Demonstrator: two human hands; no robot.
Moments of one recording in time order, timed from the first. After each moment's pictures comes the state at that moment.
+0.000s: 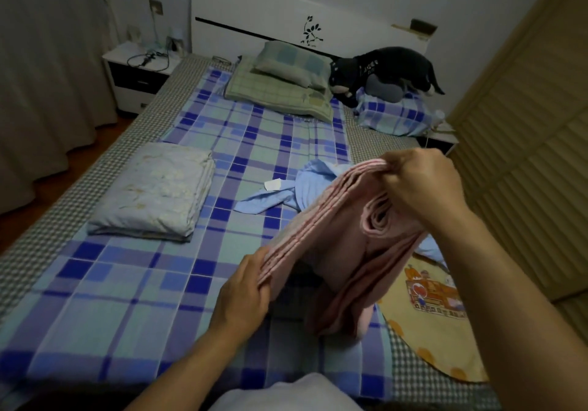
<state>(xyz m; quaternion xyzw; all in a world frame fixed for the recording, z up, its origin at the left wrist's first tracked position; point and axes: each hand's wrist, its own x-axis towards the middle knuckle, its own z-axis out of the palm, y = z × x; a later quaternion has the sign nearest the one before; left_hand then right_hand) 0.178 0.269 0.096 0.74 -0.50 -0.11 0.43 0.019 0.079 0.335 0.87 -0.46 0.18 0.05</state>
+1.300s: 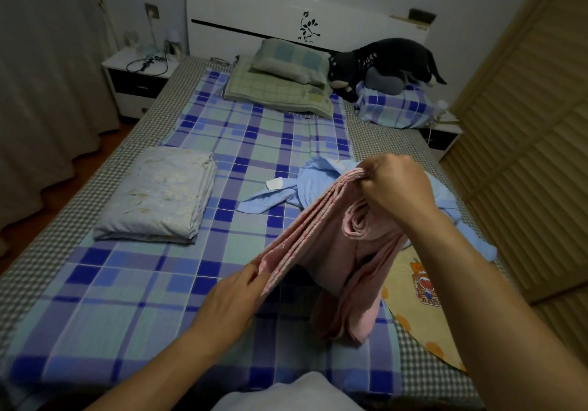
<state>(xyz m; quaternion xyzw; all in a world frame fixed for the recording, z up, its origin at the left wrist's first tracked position) 0.204 0.291 0.086 0.72 -0.67 -0.03 0.18 0.035 0.068 0.299 0.87 -0.47 0.17 0.02</state>
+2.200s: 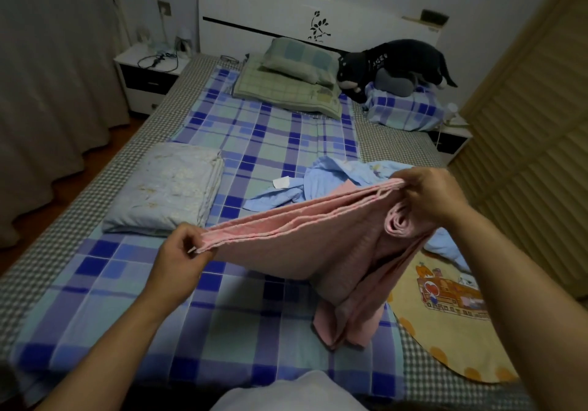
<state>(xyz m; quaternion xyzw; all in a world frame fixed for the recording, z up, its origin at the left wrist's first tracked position) 0.281 0.301 0.134 0.69 -0.35 -0.23 0.59 -0.019 0.008 0.279 0.88 -0.45 0.13 -0.04</state>
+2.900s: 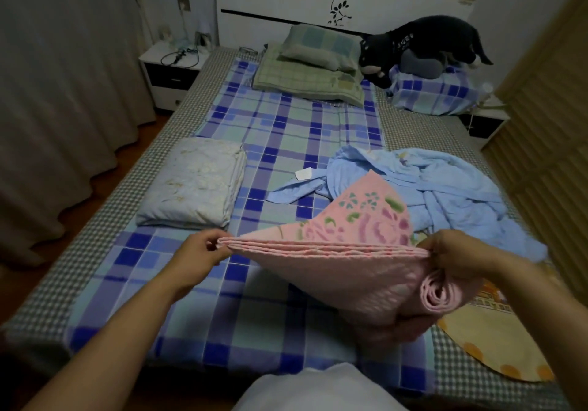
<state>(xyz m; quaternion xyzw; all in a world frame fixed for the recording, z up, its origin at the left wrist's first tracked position) 0.326 0.303 0.111 0.76 -0.34 -0.35 0.43 -0.064 0.030 0.200 0.88 -0.40 -0.20 -0.18</state>
